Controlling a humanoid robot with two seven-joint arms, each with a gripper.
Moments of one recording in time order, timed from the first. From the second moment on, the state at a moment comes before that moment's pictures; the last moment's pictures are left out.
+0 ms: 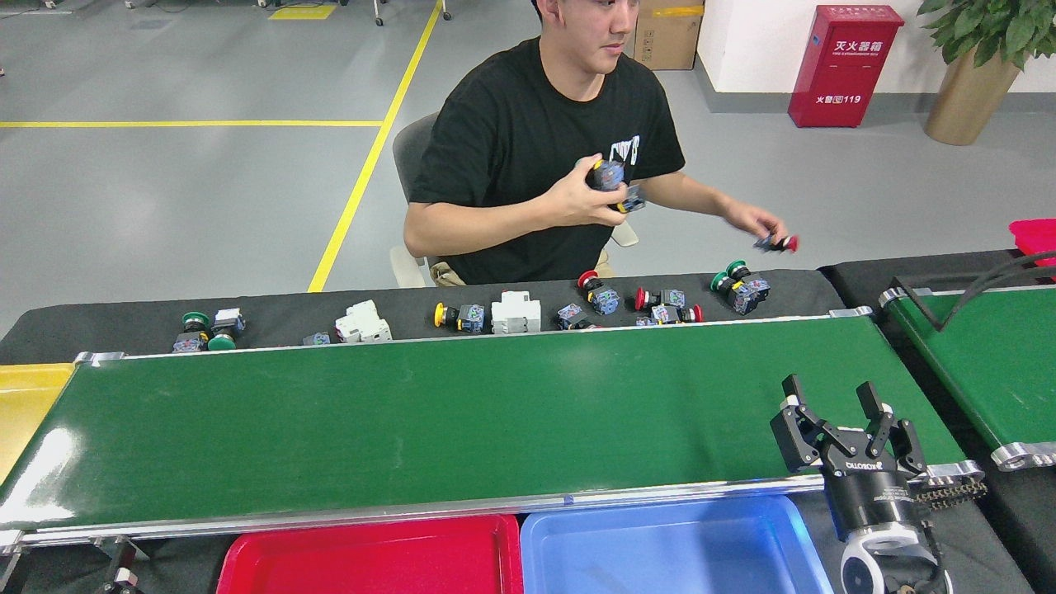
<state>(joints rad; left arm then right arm) 0.32 0.06 0.59 -1.70 -1.42 -0.48 0.04 -0.05 -0.08 -0.13 -1.52 1.17 -0.07 -0.07</state>
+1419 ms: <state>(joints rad) 0.35 0.06 0.58 -1.69 -1.42 -0.48 0.05 0.18 -0.10 -0.14 -1.62 1.16 -0.24 -0.07</state>
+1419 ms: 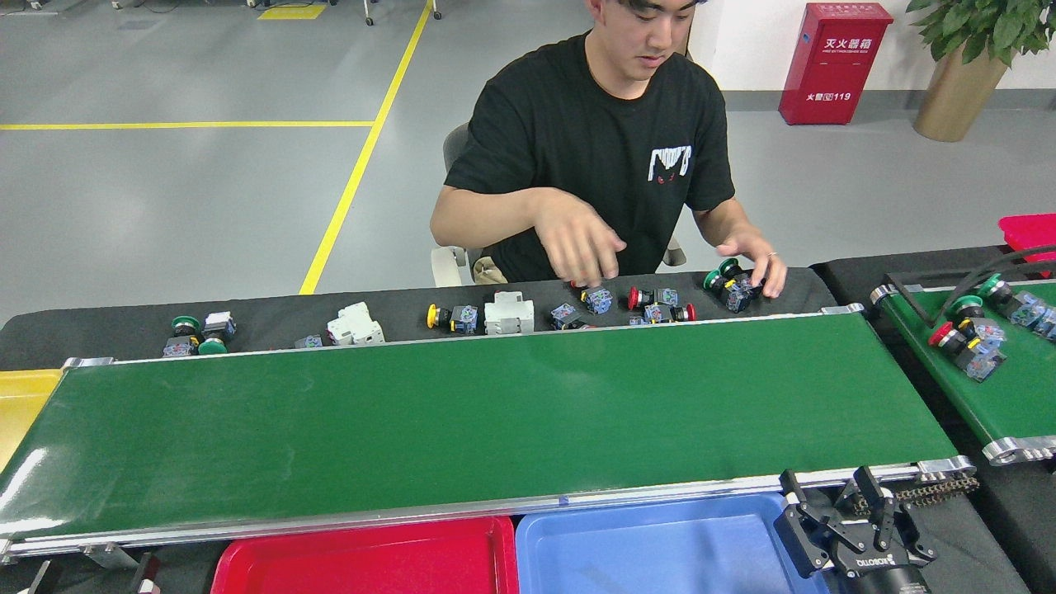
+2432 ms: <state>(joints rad) 0.35 0.06 0.58 -1.70 -1.42 -0.48 0.05 0.14 -0.10 -0.14 -1.59 1.16 -0.20 -0.07</state>
